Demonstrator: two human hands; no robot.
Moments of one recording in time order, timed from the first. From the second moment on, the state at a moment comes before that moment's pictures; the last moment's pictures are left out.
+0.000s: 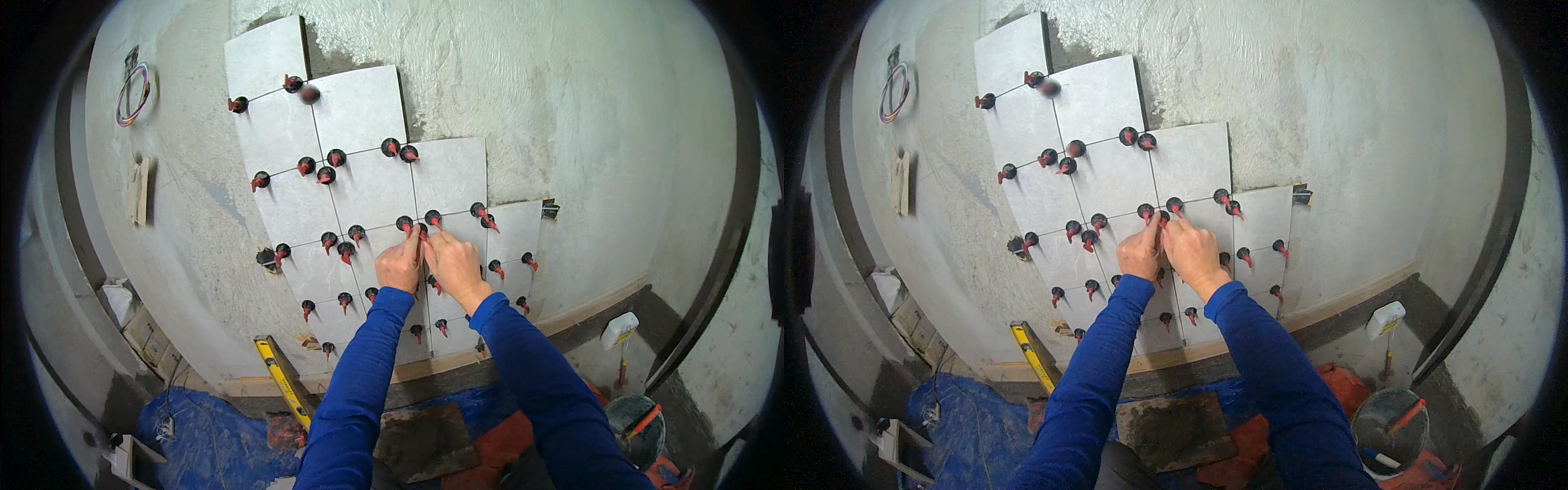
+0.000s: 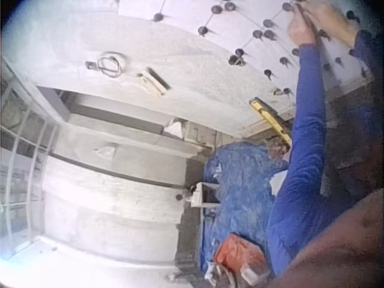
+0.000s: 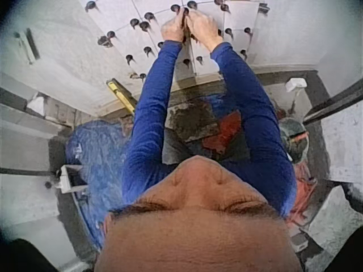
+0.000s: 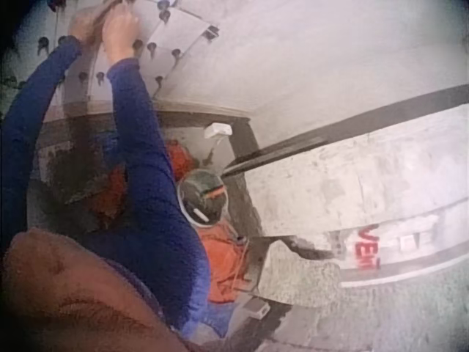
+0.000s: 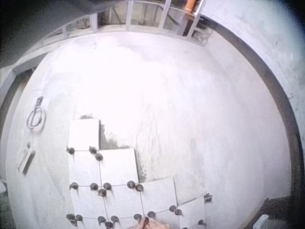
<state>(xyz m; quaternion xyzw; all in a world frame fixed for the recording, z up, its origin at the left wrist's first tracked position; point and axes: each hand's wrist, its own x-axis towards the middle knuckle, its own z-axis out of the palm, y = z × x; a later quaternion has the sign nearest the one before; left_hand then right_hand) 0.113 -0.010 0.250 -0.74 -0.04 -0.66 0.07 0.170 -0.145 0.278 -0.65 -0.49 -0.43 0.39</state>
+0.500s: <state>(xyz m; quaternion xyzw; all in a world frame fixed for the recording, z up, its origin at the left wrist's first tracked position) 0.078 -0.068 0.205 -0.76 -0.18 -0.59 -0.22 0.162 -0.132 0.270 -0.68 -0.44 -0.35 0.46</state>
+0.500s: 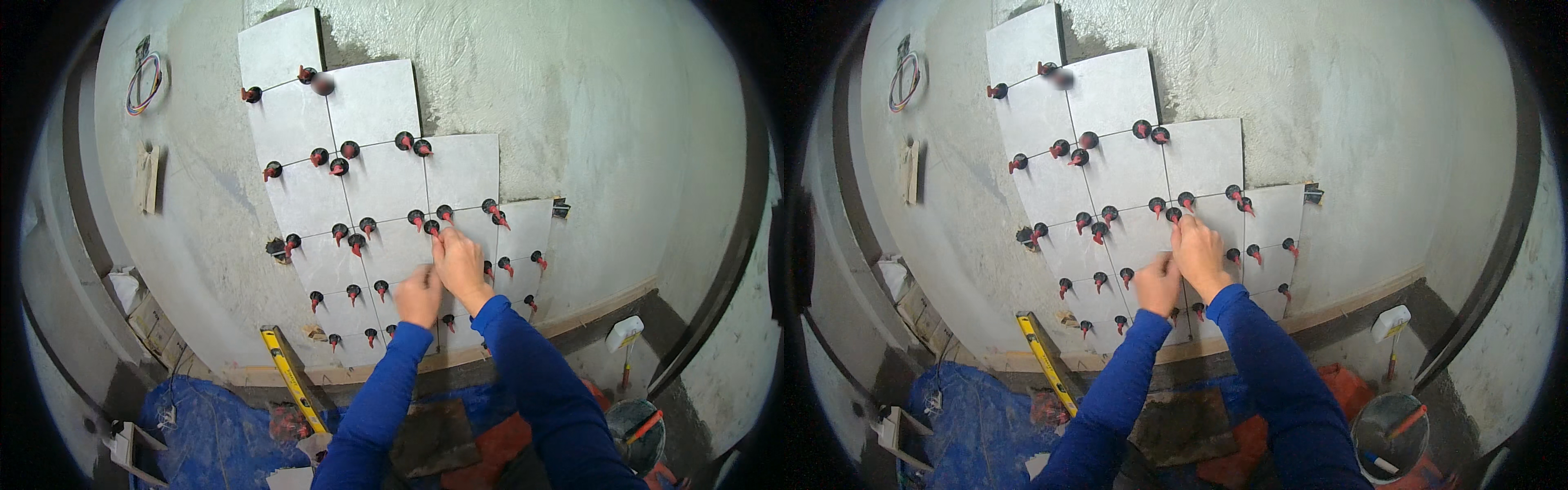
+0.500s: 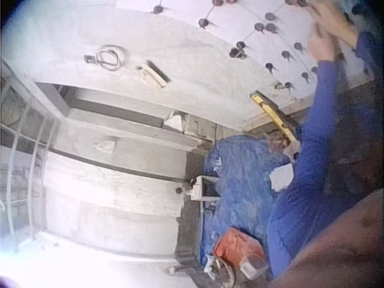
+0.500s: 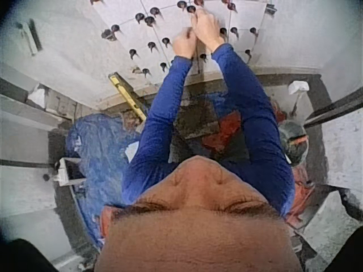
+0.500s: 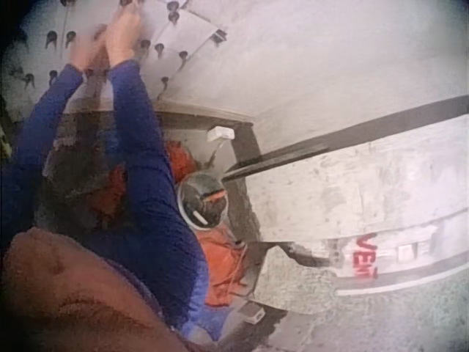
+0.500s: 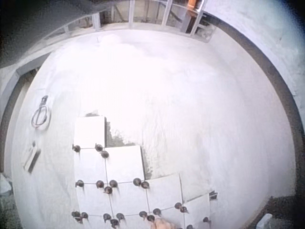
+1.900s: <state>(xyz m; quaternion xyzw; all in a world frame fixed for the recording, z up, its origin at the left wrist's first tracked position) -0.090 -0.157 0.103 -0.62 -0.12 -0.38 -0.68 0.040 -0.298 0.134 -0.62 -0.47 0.29 0.56</state>
